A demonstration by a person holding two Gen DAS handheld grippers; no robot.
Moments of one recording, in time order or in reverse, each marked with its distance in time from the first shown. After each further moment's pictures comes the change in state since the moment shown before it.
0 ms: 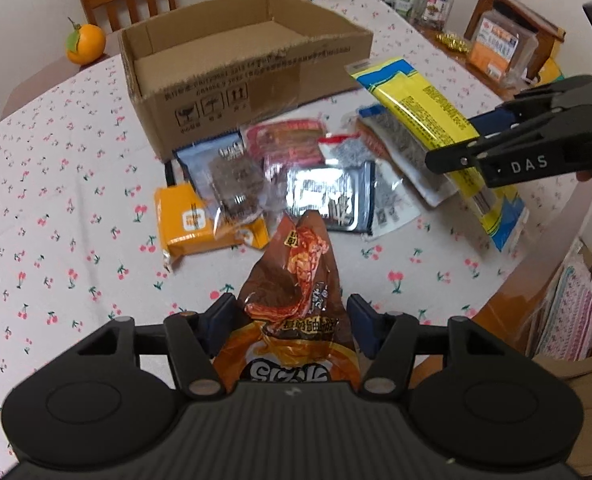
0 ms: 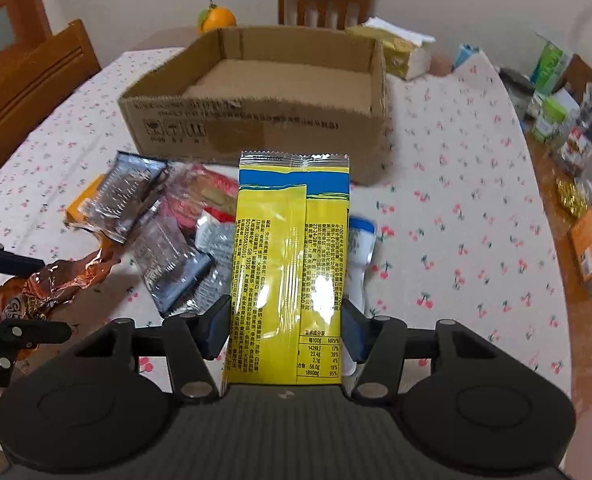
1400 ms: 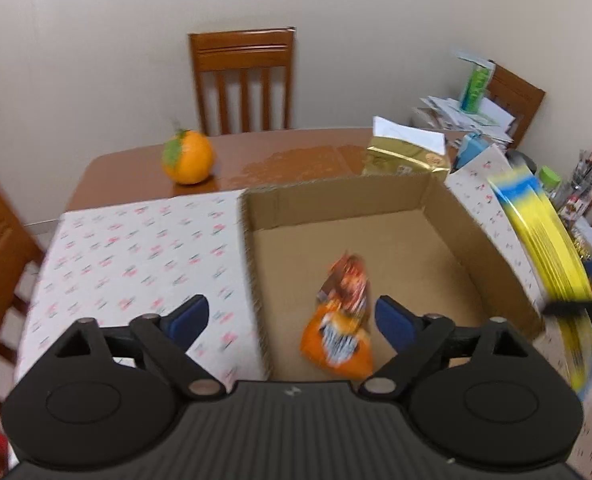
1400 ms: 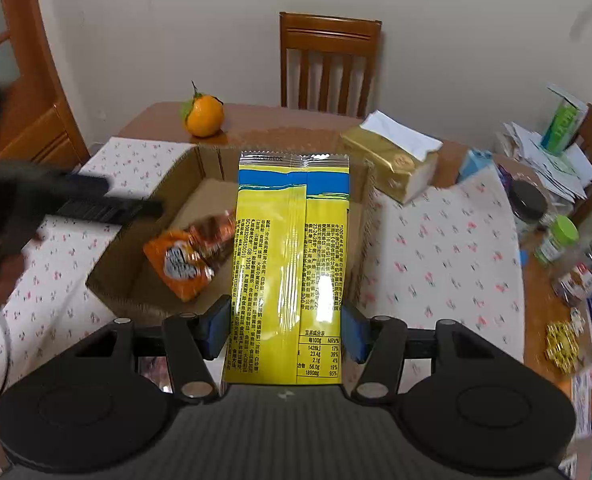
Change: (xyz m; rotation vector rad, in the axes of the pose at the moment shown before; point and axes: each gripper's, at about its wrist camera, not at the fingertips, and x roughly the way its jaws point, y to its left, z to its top) left arm 0.022 0.111 0.170 -0.269 -0.268 0.199; right arm 0.012 -0.044 0.170 -0.020 -0.093 0.033
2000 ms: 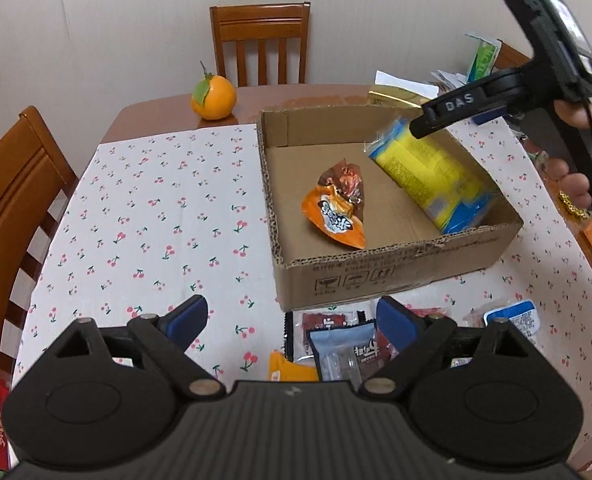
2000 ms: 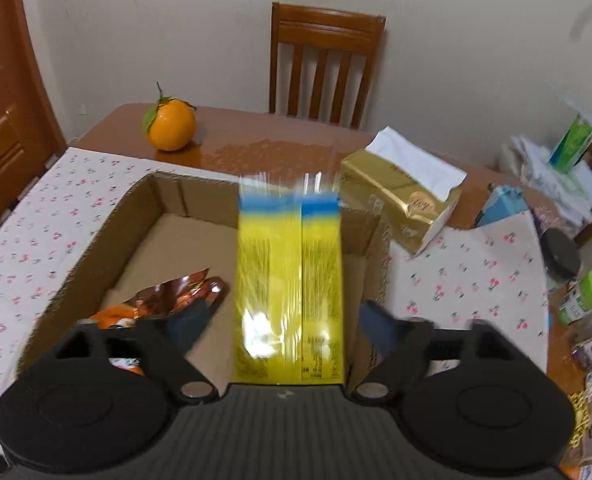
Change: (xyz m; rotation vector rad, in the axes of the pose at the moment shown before) left arm -0.052 -0.010 -0.078 -0.029 0.064 0.043; right arm 0.087 -0.004 0.056 -0.044 0.000 -0.077
